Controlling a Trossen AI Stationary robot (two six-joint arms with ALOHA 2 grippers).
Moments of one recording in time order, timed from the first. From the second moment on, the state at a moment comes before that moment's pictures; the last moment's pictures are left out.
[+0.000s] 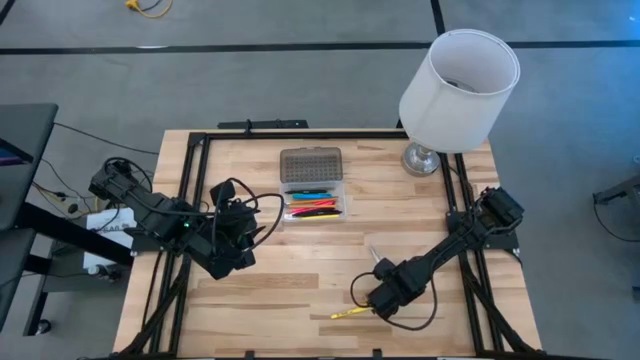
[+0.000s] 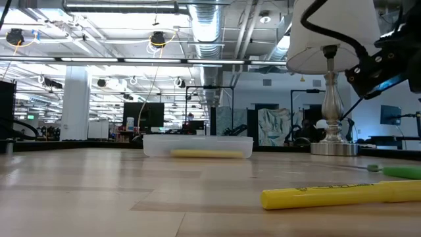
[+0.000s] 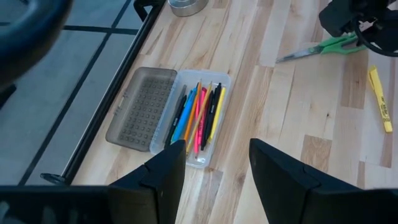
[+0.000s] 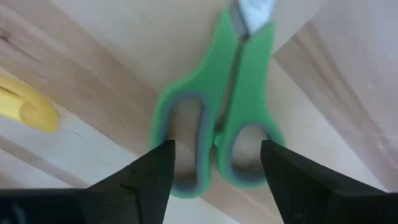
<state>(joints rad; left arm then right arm) -0.57 1.43 1.66 -1.38 -0.75 -0.66 0.62 1.86 1.14 -0.91 -0.11 1.38</state>
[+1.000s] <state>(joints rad) -0.57 1.43 1.66 -1.38 -0.75 -0.66 0.60 1.87 1.14 -0.87 -0.10 1.34</state>
